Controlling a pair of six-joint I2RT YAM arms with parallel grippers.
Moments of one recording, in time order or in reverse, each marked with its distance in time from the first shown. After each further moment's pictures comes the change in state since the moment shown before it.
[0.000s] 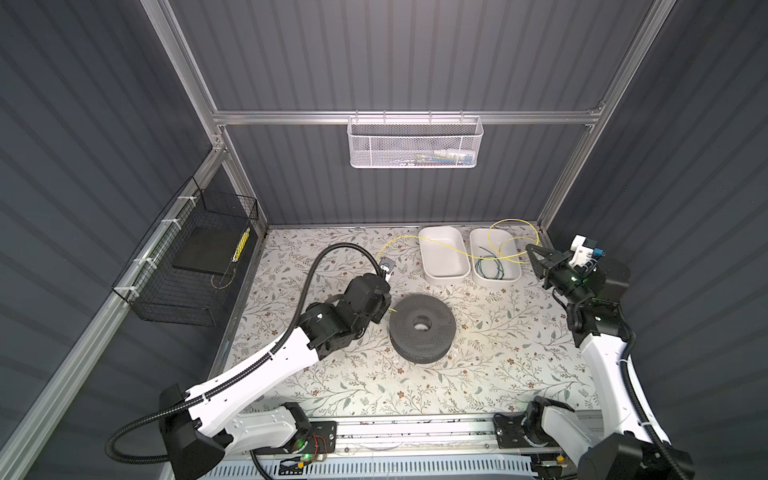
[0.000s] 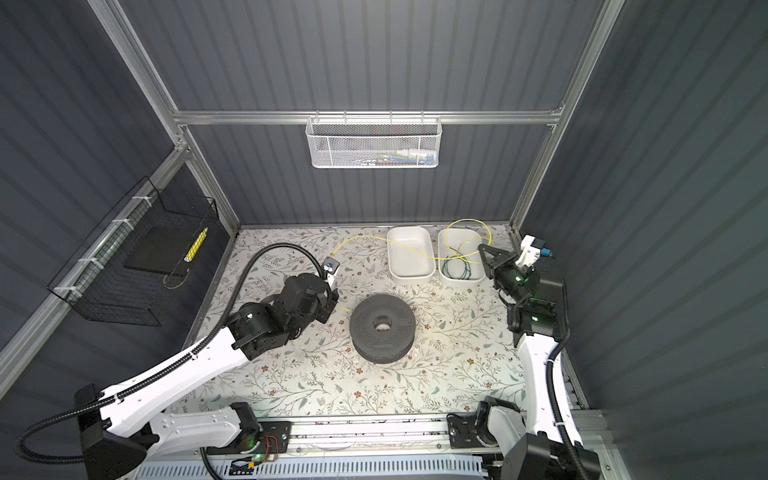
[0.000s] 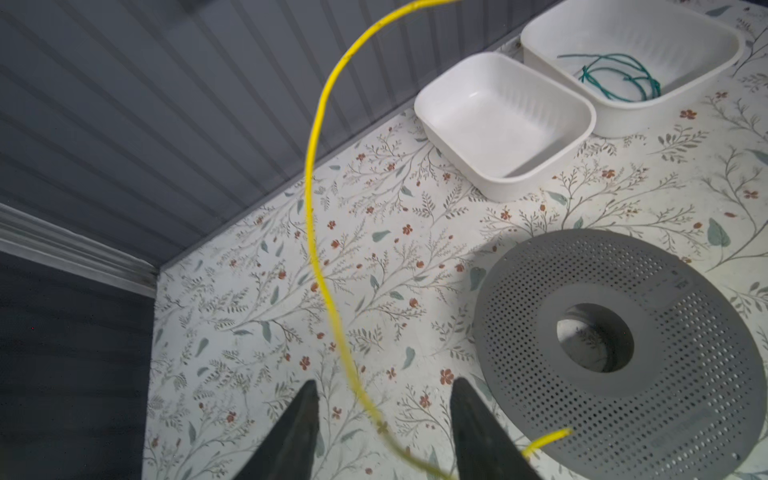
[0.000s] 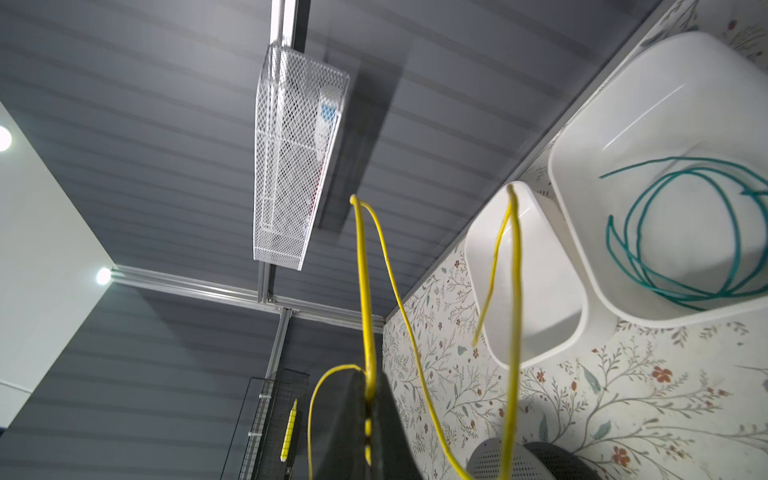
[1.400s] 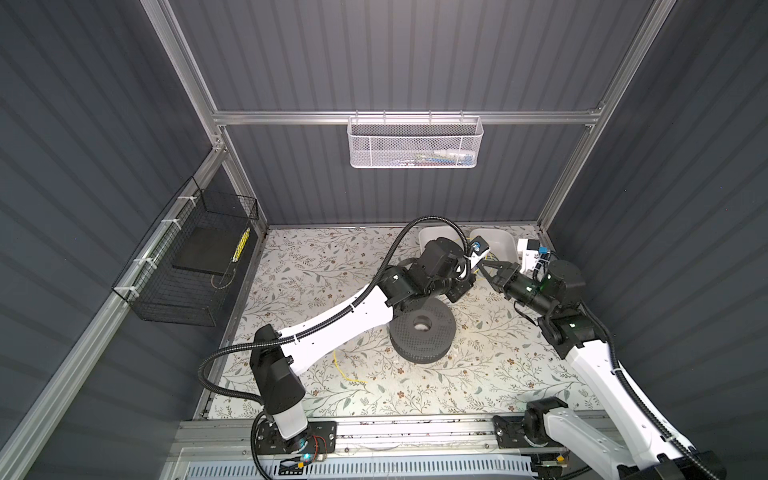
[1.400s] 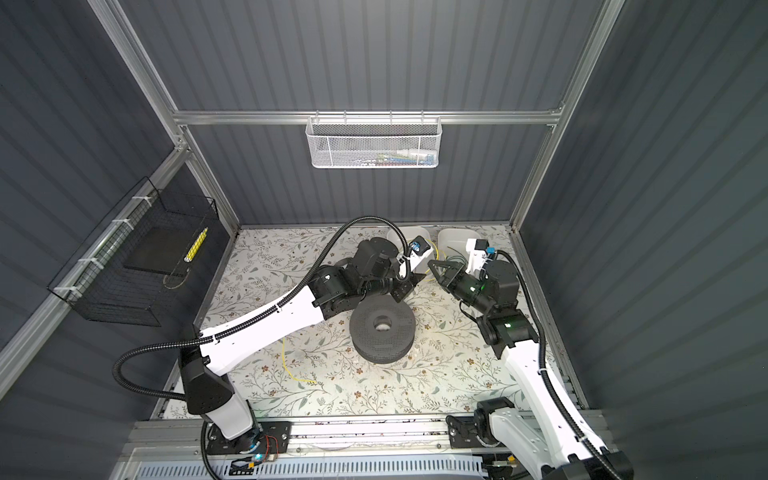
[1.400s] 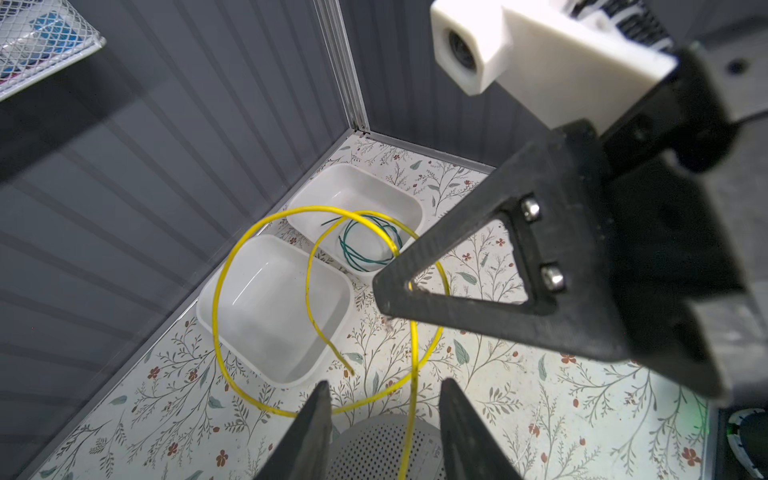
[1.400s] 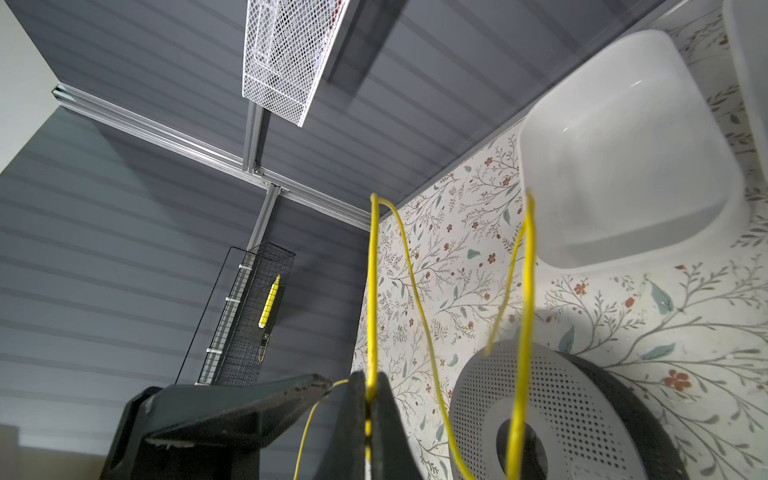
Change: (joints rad) left arm -0.132 0.551 0.543 0.160 0.422 0.114; right arm 0.414 -0.051 -0.008 -0.119 0.149 -0.159
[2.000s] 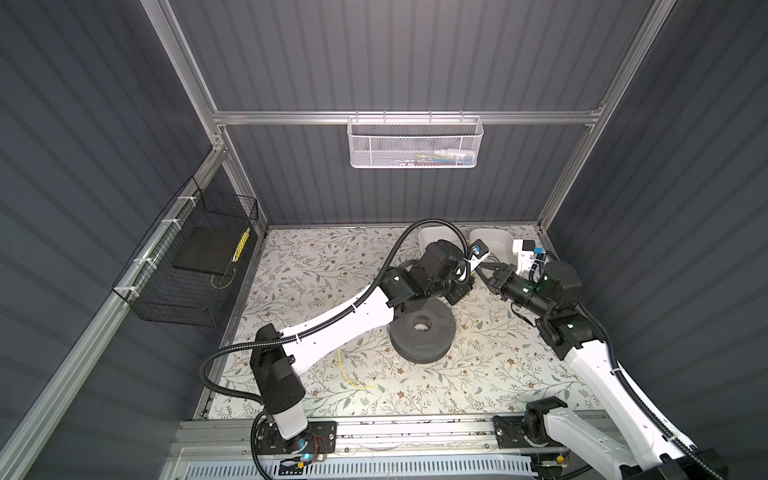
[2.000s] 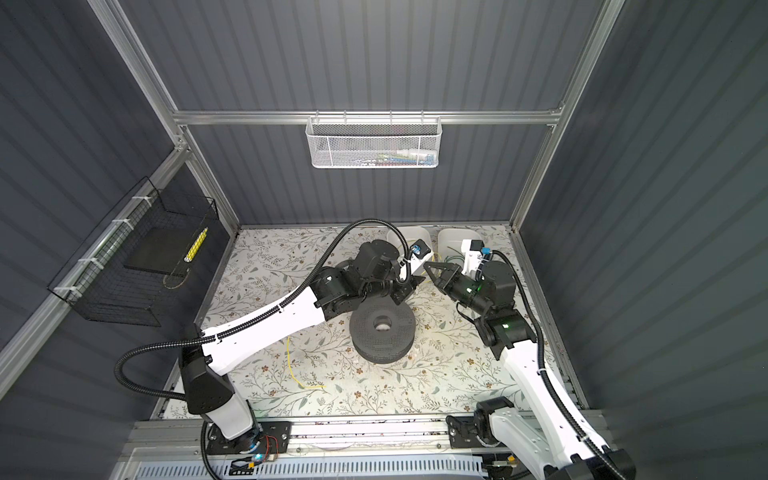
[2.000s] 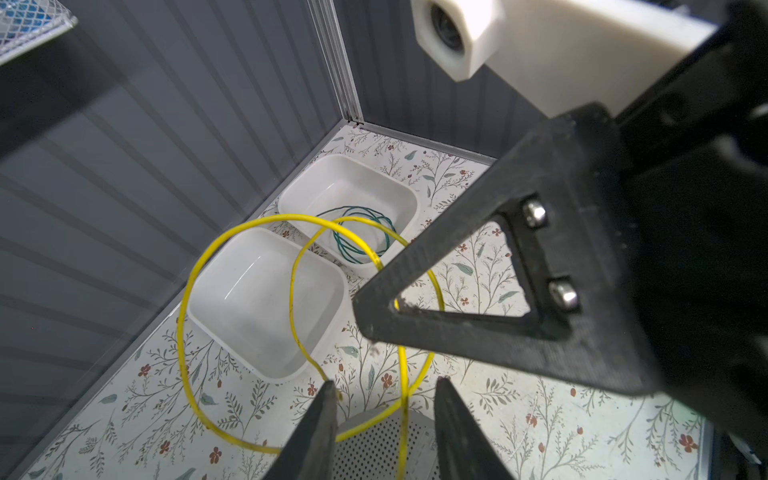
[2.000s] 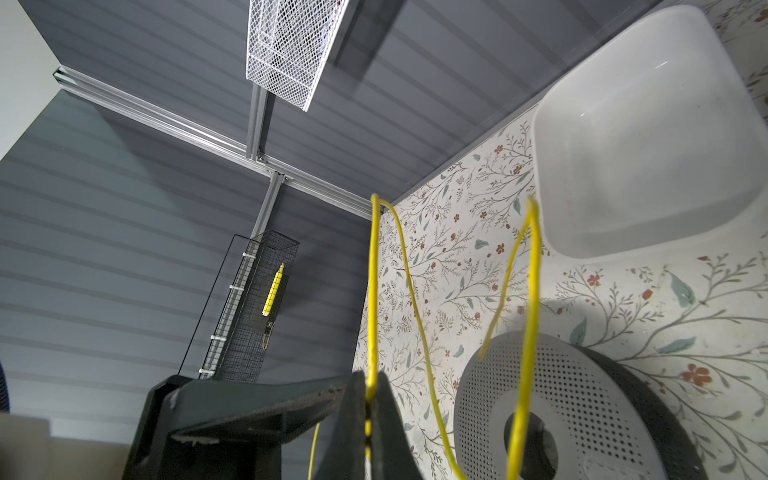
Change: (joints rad) left arm 0.000 0.002 -0.030 0.000 0.014 0.003; right arm 0.037 -0.001 0.000 0.001 0.005 0.000
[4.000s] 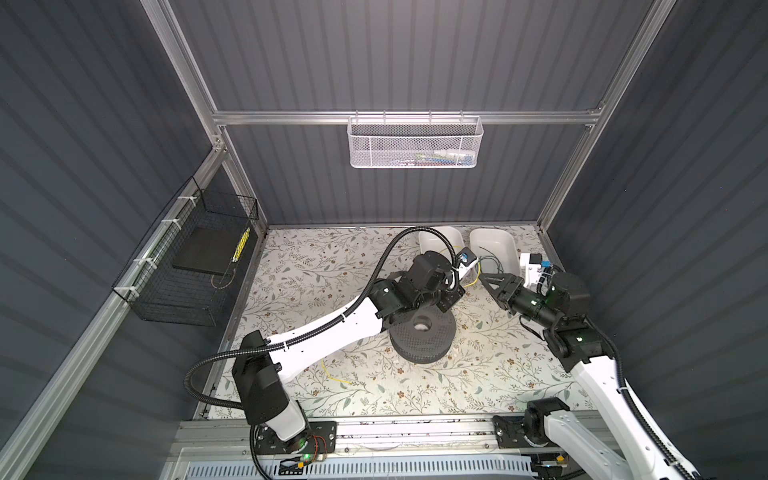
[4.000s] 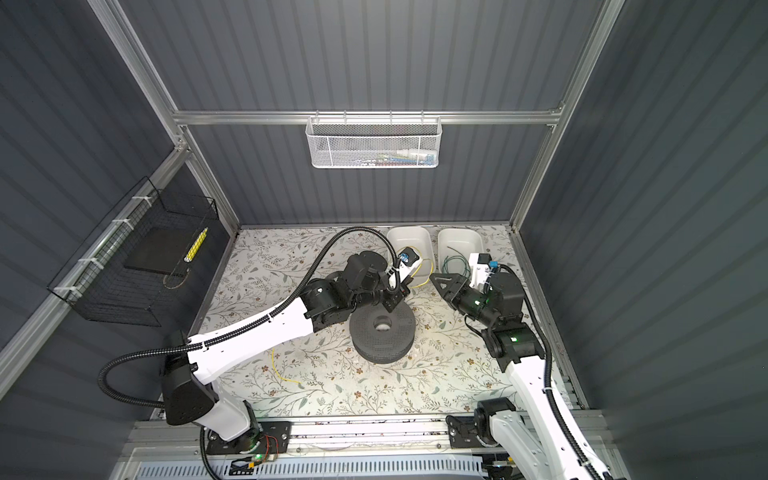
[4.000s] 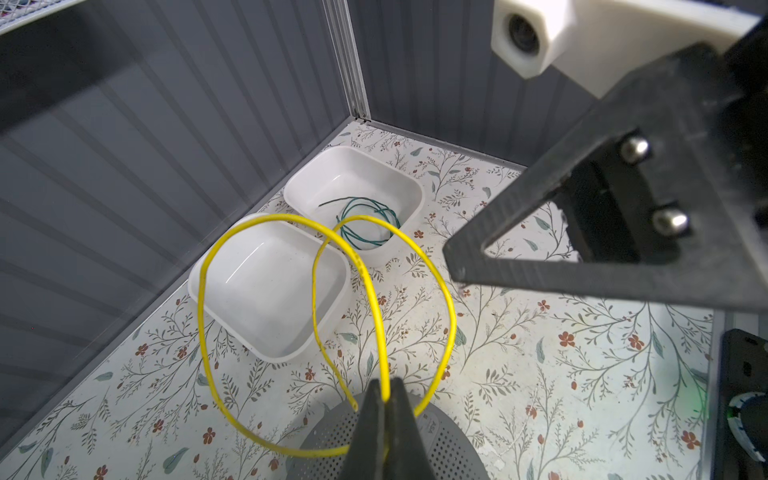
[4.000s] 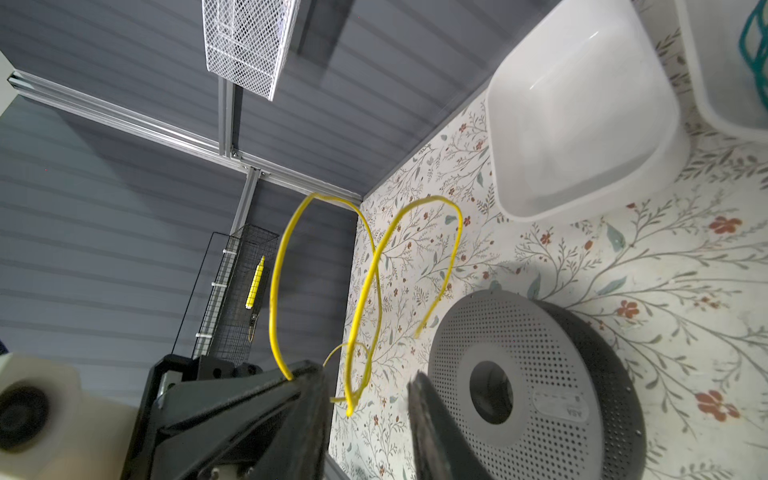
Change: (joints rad) left arm 0.006 -0.108 -0.196 0.130 -0.015 -0.035; right arm -0.074 -0.110 -0.079 -0.115 -0.058 0.000
